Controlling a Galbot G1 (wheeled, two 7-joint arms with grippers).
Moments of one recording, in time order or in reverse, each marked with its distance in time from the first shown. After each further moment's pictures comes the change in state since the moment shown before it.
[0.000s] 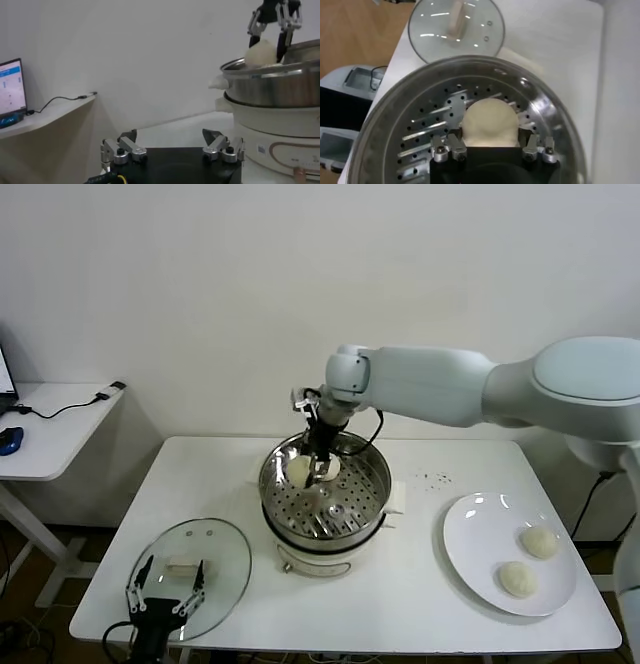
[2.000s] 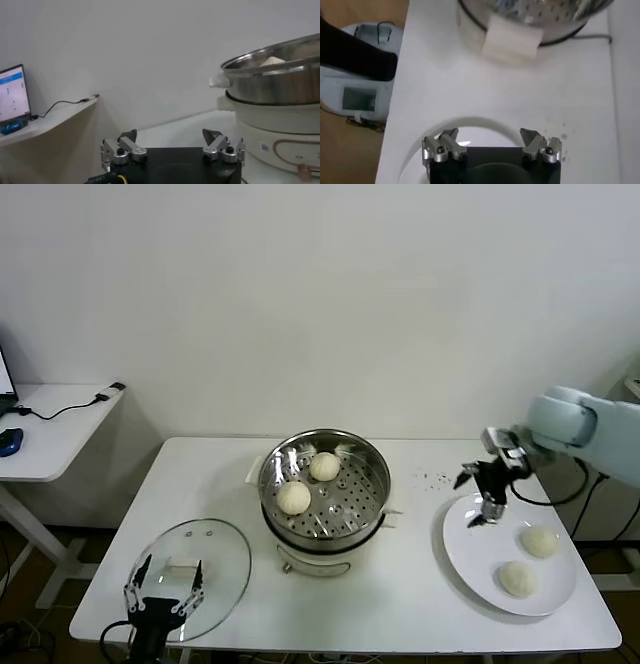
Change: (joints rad) left arm 0.007 -0.019 -0.011 -0.017 0.050 0.016 0.001; right arm -0.063 -0.943 0.100 0.437 -0.503 0.120 -0.074
